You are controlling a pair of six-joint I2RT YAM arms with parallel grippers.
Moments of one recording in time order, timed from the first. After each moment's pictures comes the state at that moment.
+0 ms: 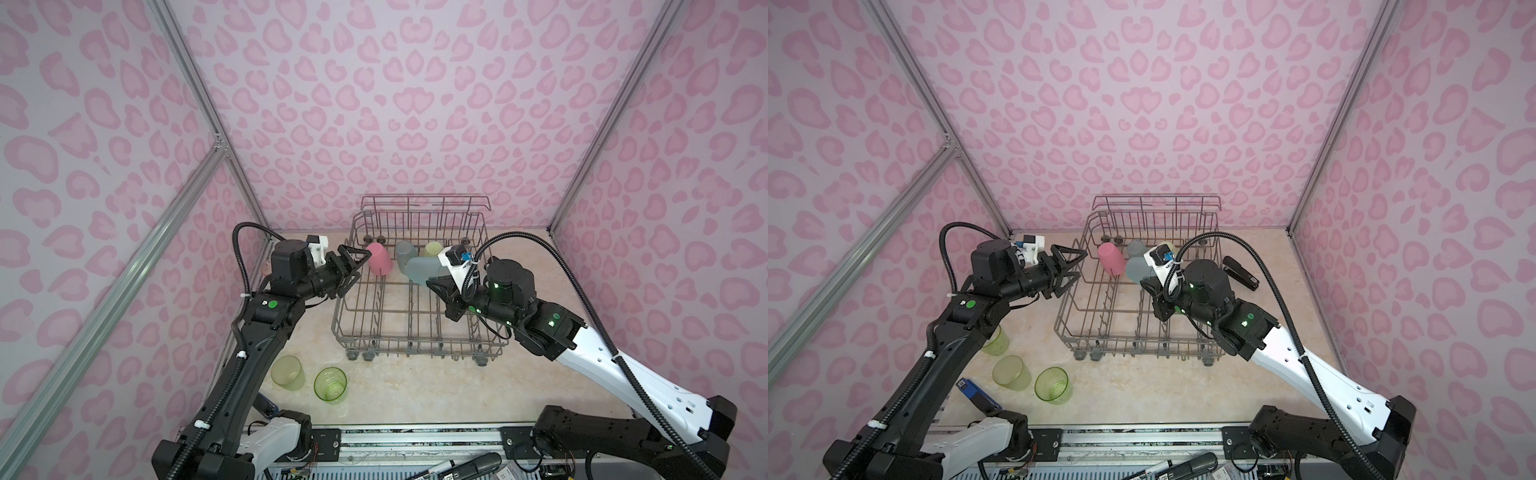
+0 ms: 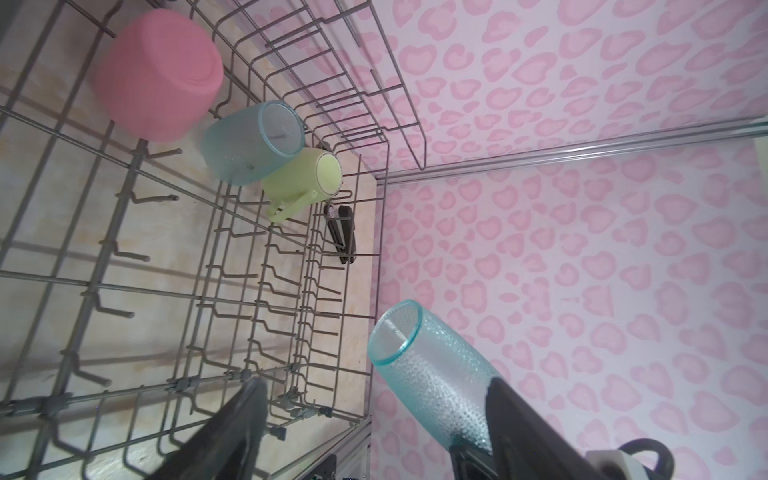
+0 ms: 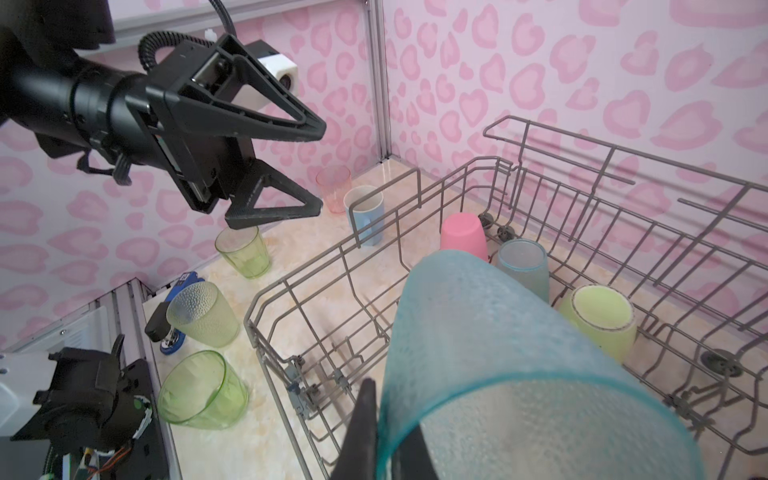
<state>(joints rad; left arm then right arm) -0.23 1.13 1.12 -0.35 0.61 -1.16 0.80 1.14 1.14 -0.30 -0.08 0.10</state>
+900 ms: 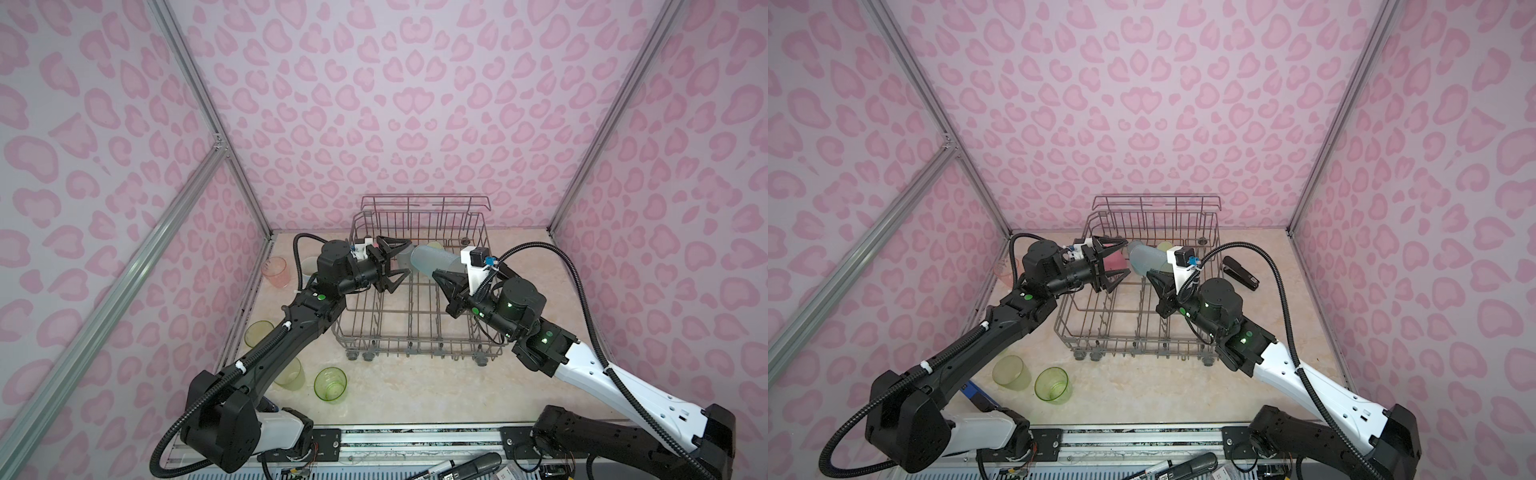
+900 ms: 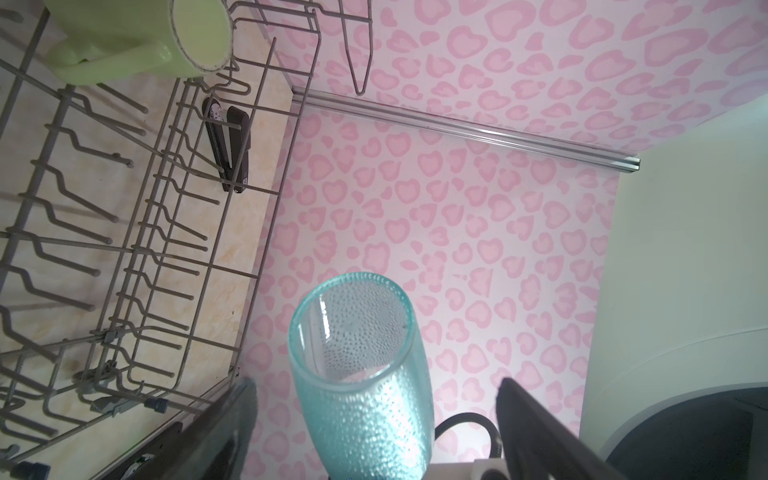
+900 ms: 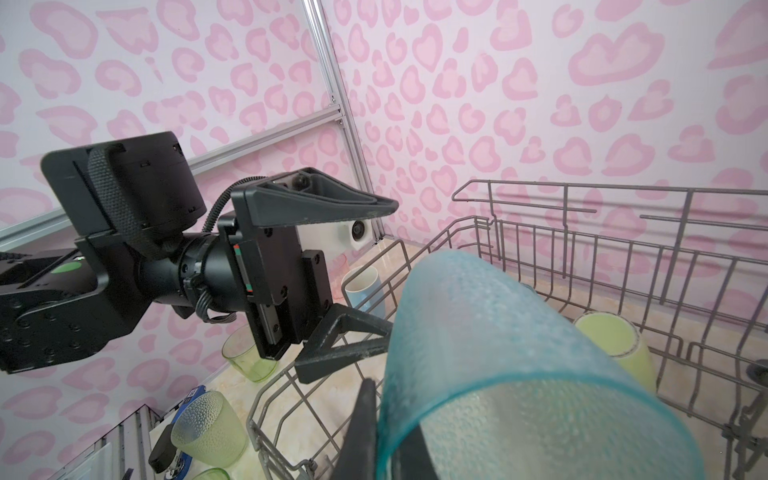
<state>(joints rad) -0.47 1.33 1.04 0.18 0.60 -1.67 0.78 1.05 0.89 0.11 -0.01 0.28</state>
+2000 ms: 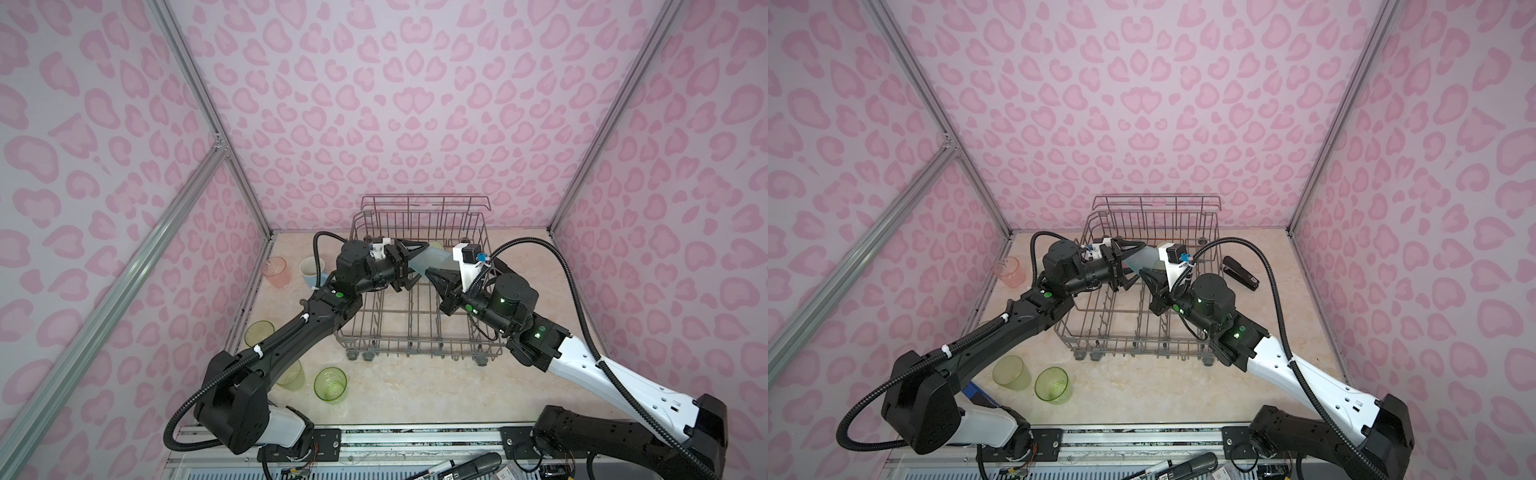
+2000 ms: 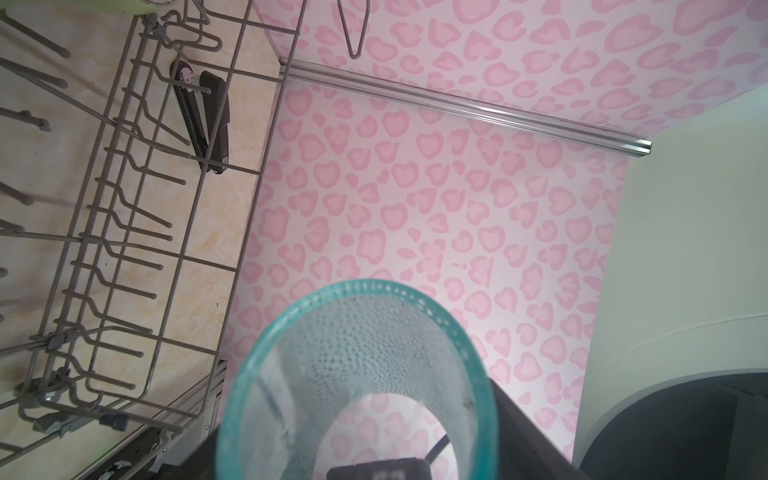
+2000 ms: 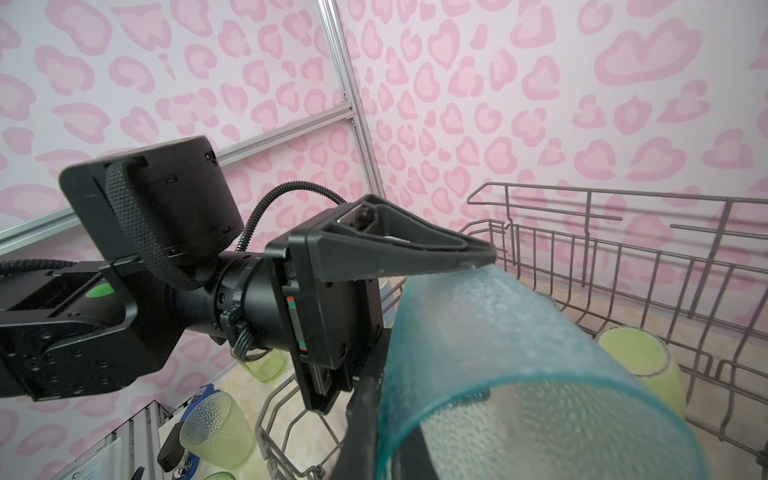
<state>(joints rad) -0.57 1.43 1.09 0.28 0.54 -1.72 0.81 1.10 0.94 0.11 -0.03 0.27</state>
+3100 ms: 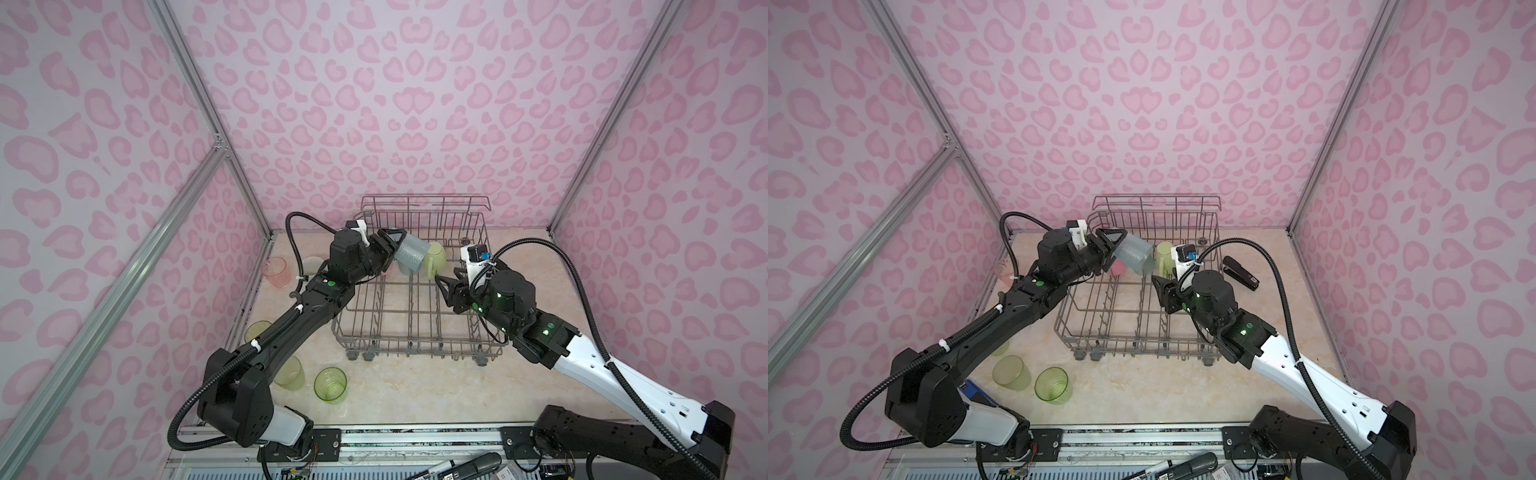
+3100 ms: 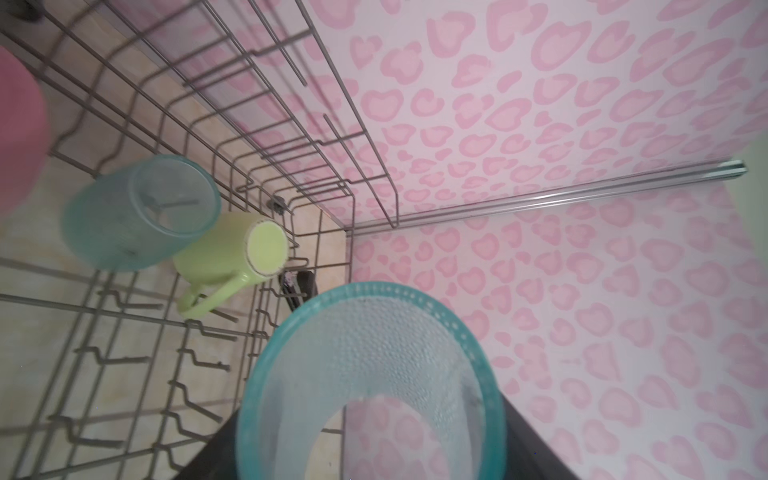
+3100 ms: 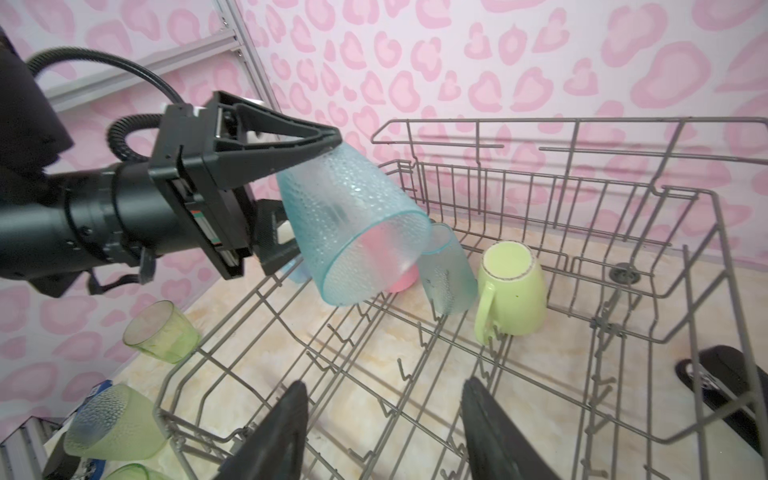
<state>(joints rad) -0.48 1.45 1.18 0.05 0.22 -1.20 0.76 1.09 0.98 -0.18 0.18 0.27</state>
